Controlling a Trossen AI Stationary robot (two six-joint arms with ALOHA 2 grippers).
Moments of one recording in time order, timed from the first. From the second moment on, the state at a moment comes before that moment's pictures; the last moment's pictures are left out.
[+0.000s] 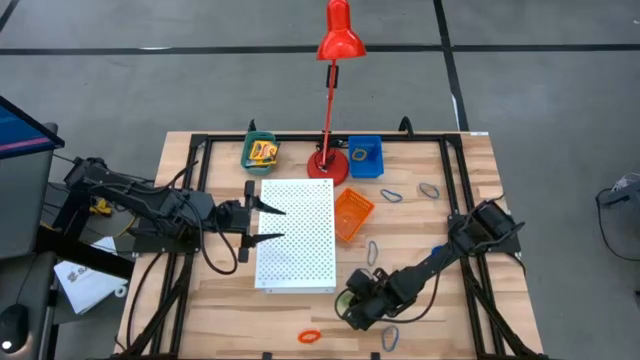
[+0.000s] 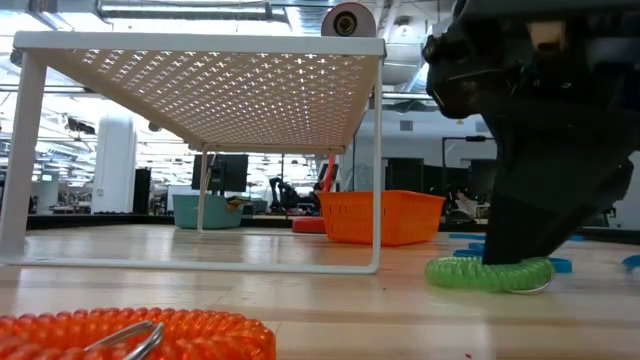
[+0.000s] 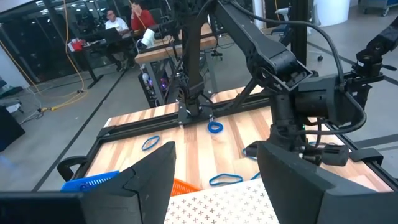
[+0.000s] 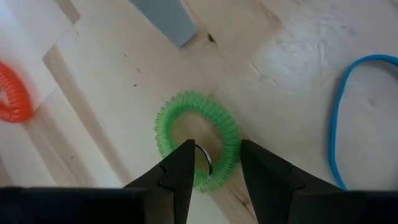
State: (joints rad) left arm -0.34 0.97 0.82 -0.01 -0.36 0.18; right arm 0.61 1.98 1.21 -0.44 0.28 1.29
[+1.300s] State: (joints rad) left arm -0.34 0.97 0.82 0.00 -0.36 0.18; right arm 0.65 1.97 1.61 -1.56 0.77 1.45
